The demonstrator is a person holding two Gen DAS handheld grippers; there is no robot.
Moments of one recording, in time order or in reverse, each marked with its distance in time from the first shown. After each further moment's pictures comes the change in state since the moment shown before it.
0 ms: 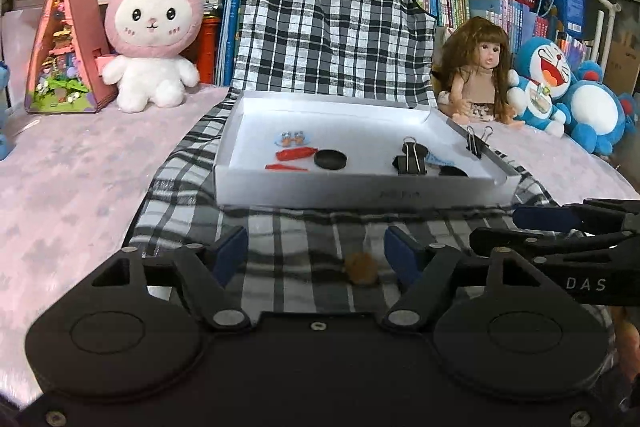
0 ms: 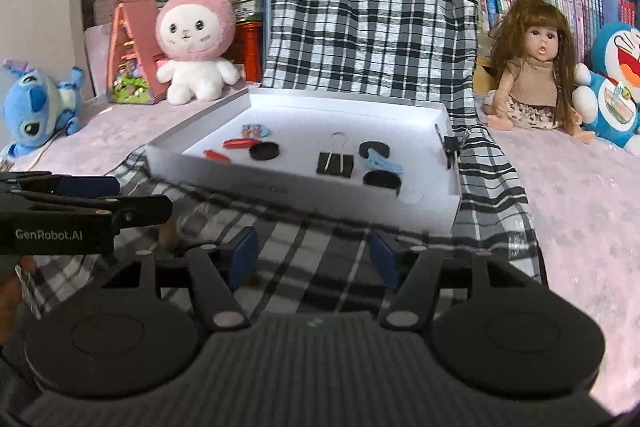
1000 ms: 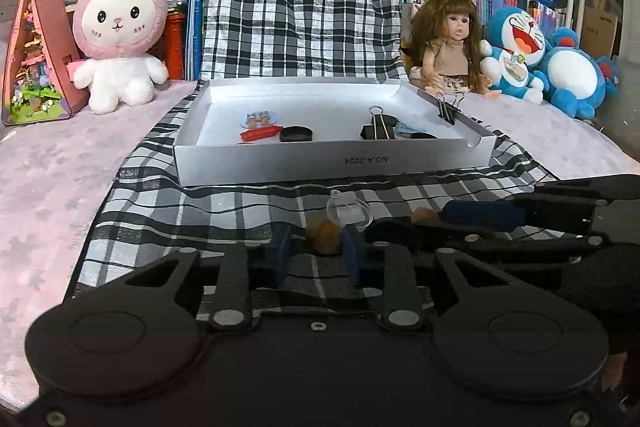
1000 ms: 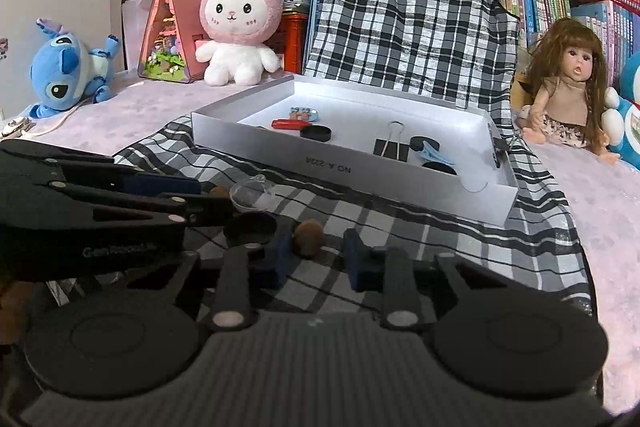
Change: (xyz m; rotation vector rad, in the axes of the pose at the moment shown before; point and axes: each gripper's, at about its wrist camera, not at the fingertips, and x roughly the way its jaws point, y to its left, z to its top) left arm 0.008 -0.022 -0.016 0.088 0.023 -0.051; right arm 0.008 0.038 -0.016 -0.098 -0.012 0.039
